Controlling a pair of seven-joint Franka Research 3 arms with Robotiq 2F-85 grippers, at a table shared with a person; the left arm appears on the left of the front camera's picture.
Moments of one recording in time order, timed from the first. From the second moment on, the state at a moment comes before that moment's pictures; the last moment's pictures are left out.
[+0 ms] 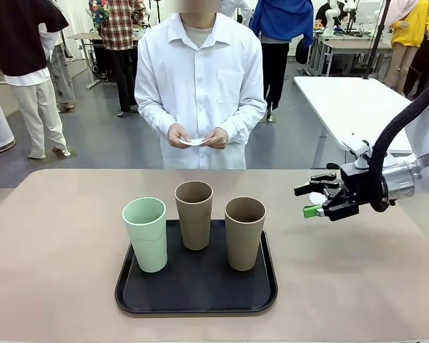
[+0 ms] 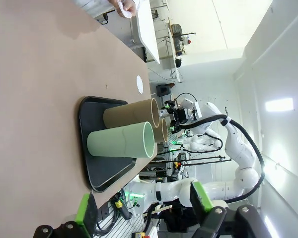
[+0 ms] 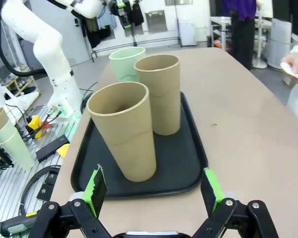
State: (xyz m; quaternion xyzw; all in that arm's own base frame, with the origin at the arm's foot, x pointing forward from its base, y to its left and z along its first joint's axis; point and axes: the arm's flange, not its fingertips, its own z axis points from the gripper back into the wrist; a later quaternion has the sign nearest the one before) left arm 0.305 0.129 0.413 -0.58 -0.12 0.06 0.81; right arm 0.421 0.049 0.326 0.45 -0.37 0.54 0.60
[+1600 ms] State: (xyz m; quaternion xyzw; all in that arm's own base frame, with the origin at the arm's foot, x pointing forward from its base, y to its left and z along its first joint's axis) left arm 0.305 0.129 0.413 -0.58 -0.12 0.06 0.81; right arm 0.425 0.141 0.248 0.53 -0.35 0.57 0.52
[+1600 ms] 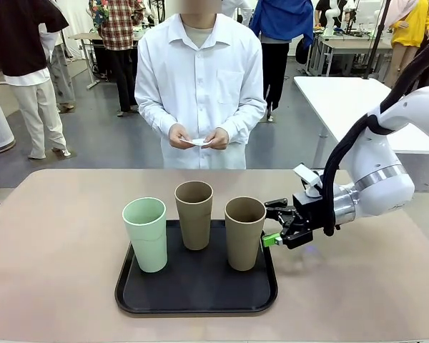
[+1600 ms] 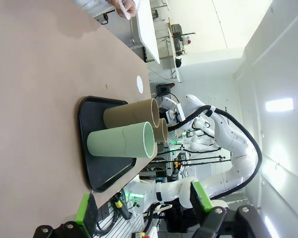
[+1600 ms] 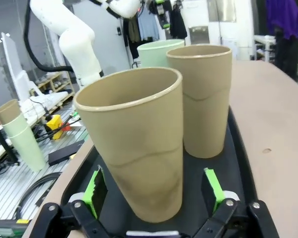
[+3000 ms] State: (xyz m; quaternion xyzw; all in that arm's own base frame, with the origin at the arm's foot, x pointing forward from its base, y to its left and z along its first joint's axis) left arm 0.305 0.129 0.413 -0.58 -0.12 0.06 0.81; right arm 0.429 0.180 0.228 0.54 -0.31 0.60 0.50
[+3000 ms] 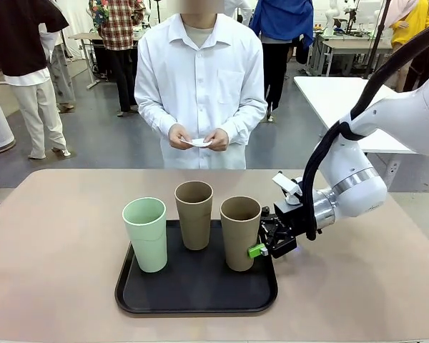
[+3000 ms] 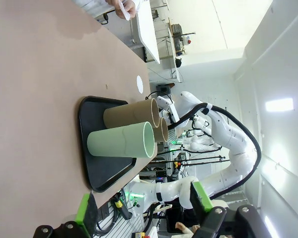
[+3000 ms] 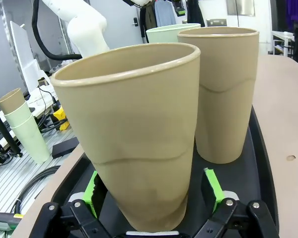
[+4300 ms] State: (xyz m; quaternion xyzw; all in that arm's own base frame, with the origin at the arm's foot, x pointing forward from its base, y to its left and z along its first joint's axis) left arm 0.305 0.129 0.413 -0.58 -0.12 0.06 0.81; right arm 0.425 0.209 0.222 0.56 -0.30 0.62 0.45
